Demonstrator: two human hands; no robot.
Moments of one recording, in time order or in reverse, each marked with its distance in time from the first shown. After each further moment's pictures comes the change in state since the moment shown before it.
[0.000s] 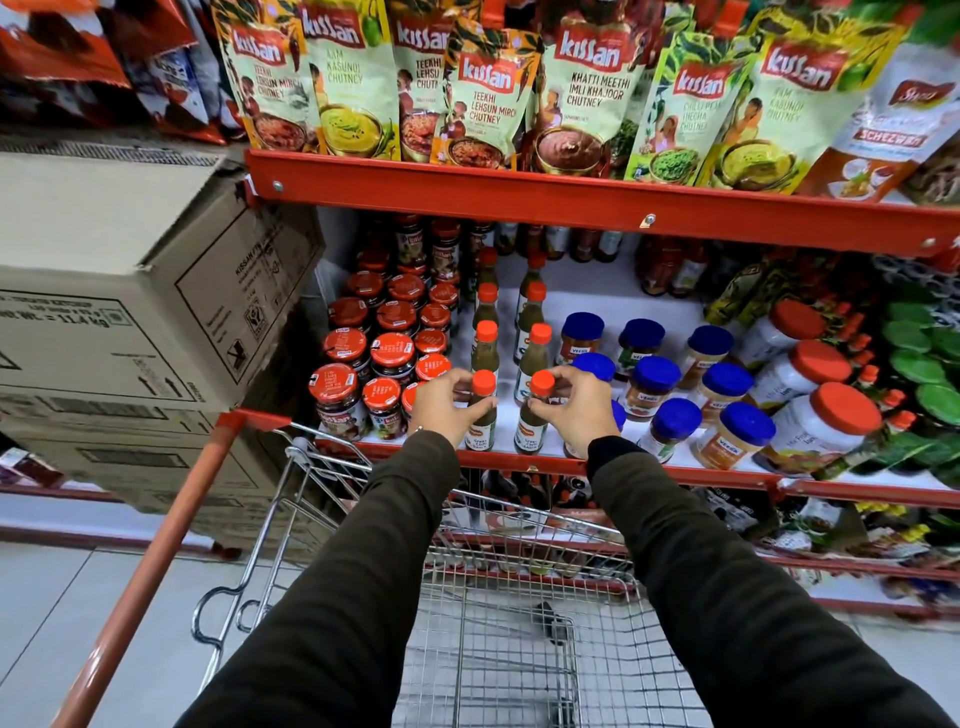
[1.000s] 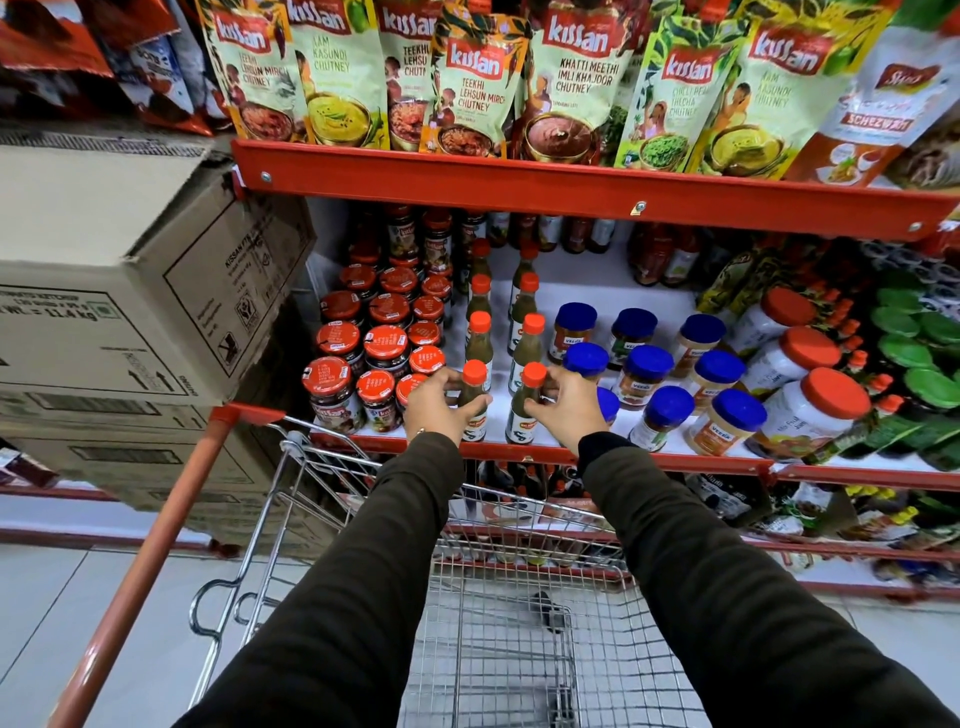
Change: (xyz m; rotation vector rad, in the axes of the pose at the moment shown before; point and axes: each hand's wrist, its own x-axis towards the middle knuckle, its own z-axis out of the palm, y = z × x) left_hand -0.006 -0.015 0.017 0.007 0.120 -0.114; right_hand -0.006 0.007 0.008 0.011 -0.099 0.049
